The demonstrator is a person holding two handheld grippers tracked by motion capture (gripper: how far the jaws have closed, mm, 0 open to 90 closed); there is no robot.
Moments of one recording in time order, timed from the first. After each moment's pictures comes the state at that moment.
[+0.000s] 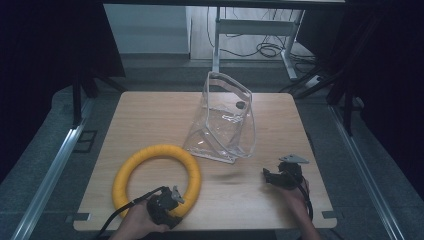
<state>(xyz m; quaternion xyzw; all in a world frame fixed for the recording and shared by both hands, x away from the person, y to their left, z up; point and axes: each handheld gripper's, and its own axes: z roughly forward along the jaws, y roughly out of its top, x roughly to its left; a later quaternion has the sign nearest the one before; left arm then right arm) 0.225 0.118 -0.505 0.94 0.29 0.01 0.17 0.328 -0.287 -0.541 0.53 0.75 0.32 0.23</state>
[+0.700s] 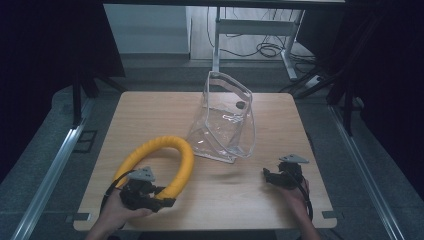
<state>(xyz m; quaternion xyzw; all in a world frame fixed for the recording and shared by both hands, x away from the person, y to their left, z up) 0.236 0.186 -0.445 0.84 0.34 -0.04 0.42 0.328 -0.287 -0.540 0.53 0.75 0.32 0.23</state>
